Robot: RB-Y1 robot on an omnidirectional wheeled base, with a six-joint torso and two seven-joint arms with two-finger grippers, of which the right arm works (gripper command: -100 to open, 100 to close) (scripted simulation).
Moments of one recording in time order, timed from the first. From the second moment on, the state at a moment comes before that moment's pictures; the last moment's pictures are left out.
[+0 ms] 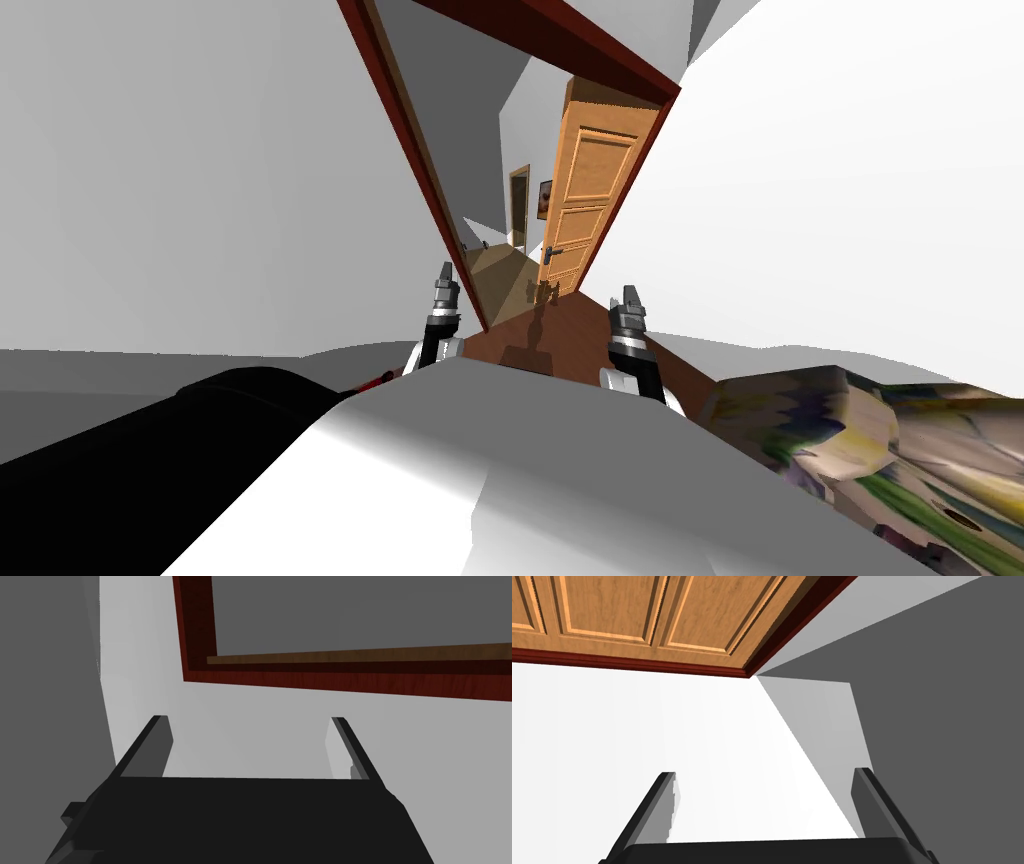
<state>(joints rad) 0.46 -0.04 -0.04 -2.10 0.08 -0.38 0.10</state>
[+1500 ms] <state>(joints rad) 0.27 -0.14 -0.07 -1.76 0.07 -0.41 -0.02</state>
